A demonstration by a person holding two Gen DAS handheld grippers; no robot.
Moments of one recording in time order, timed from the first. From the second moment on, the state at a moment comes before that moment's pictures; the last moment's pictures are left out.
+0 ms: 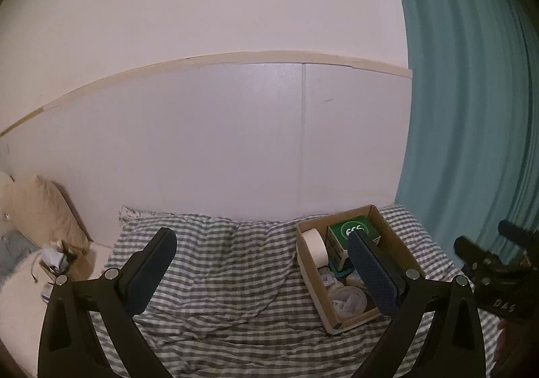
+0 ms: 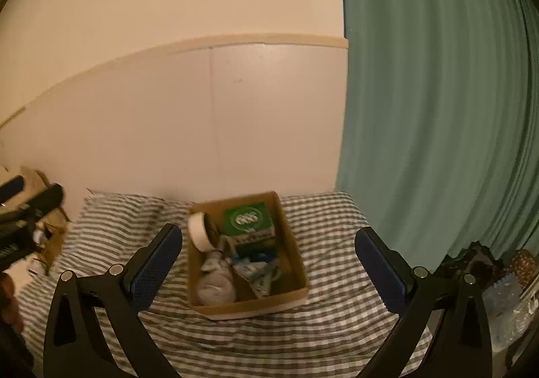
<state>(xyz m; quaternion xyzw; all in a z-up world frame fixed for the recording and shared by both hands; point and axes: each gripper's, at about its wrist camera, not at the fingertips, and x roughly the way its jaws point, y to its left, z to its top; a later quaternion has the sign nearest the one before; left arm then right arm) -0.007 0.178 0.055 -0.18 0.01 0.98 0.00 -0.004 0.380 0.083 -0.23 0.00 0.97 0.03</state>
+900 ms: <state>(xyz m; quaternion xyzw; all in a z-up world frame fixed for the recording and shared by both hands) -0.015 0.178 0.004 -0.23 0.02 0.97 0.00 -0.015 0.372 0.032 -0.24 -0.02 0.97 0.02</state>
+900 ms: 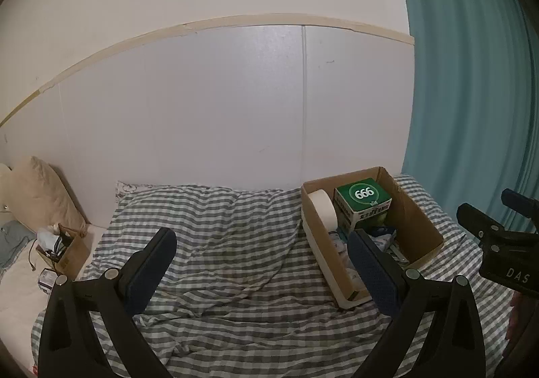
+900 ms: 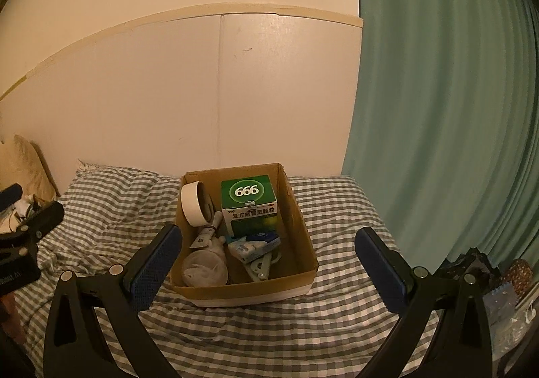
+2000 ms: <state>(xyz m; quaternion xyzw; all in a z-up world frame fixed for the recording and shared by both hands) -0.014 0.173 -0.005 -0.24 0.03 0.97 0.00 -0.011 0.363 0.039 -0.23 -0.04 0.97 0.01</state>
